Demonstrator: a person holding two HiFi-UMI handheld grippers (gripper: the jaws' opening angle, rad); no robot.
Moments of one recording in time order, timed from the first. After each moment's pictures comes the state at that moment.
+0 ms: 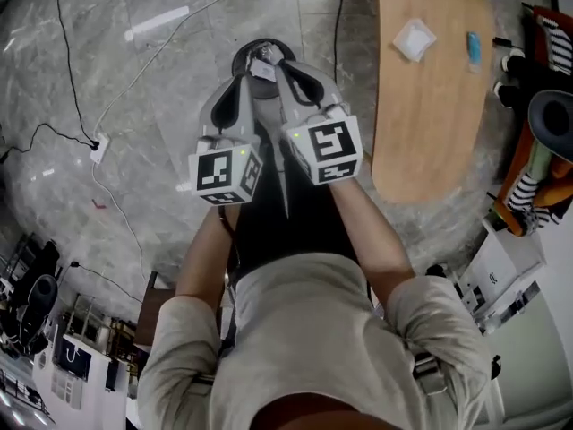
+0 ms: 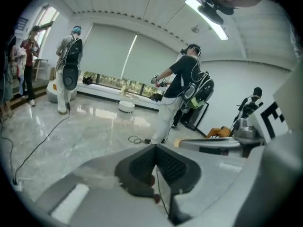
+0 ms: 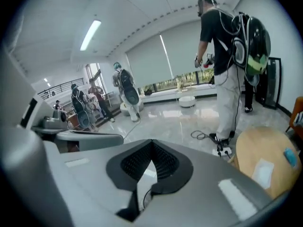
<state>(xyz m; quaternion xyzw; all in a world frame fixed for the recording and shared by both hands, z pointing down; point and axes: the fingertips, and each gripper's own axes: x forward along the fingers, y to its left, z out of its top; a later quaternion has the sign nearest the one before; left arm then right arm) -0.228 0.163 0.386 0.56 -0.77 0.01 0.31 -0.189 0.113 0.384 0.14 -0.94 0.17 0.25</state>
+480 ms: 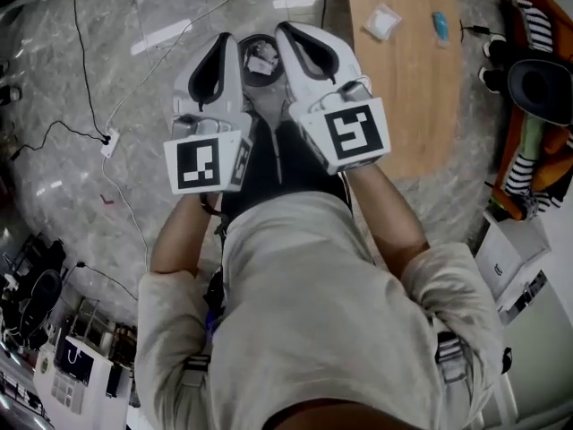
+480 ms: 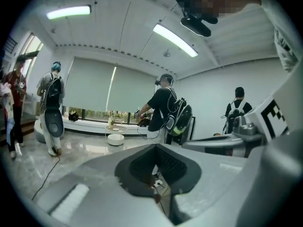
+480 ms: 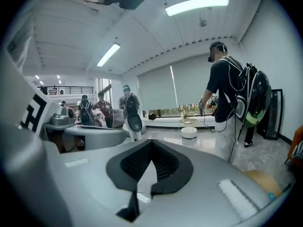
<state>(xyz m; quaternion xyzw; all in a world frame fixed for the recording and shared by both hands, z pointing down) -0.203 0.139 0.150 0.60 -0.79 0.01 0.13 -0.156 0.095 0.148 0.13 -0.98 0.09 0.12</state>
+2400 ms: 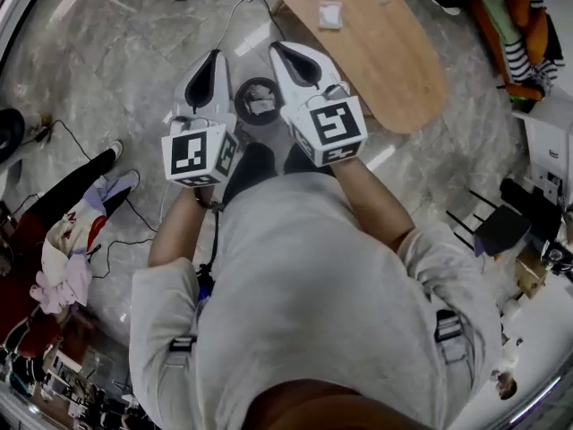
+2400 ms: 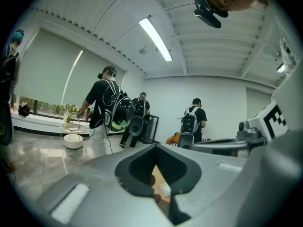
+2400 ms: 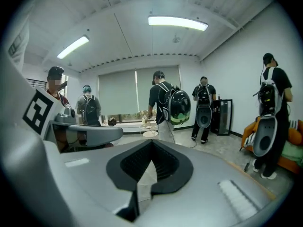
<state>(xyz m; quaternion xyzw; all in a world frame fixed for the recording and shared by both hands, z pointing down) -0.237 0.093 0.102 0.80 -0.59 0.02 0.13 -0.153 0.083 0.104 0.40 -0.90 0.10 0.10</state>
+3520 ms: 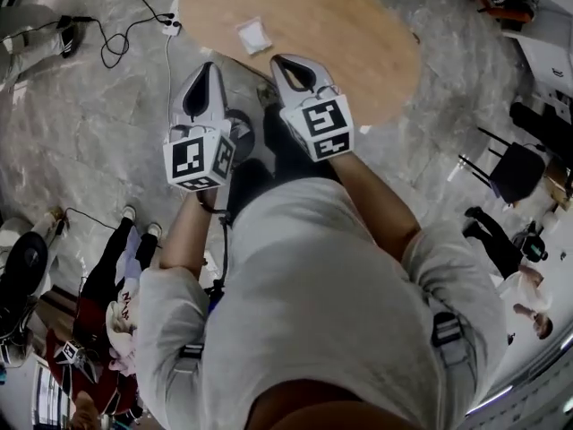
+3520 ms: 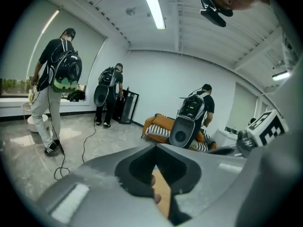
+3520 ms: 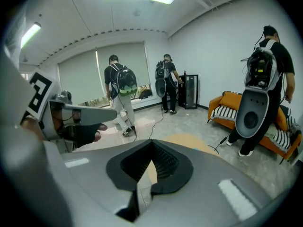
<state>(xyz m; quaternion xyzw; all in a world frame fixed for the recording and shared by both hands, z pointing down) -0.001 -0.130 0.205 0.86 -0.46 0.09 0.21 0.100 -0.100 0.237 0.53 -0.80 0.22 0.18</state>
